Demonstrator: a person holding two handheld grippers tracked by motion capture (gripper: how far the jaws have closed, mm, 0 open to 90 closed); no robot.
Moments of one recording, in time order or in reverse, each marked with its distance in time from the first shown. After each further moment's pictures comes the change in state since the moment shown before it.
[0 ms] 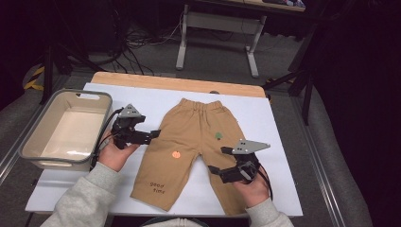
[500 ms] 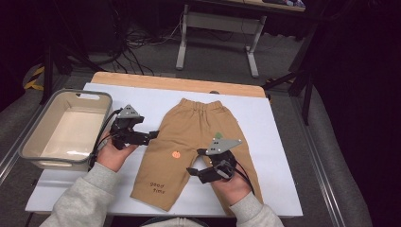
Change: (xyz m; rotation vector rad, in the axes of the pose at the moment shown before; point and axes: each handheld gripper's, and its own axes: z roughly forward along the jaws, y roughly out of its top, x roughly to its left) left arm 0.002 -0.003 -0.001 0.012 0.006 0.012; right arm 0.030 0.028 0.045 0.055 0.099 -0.102
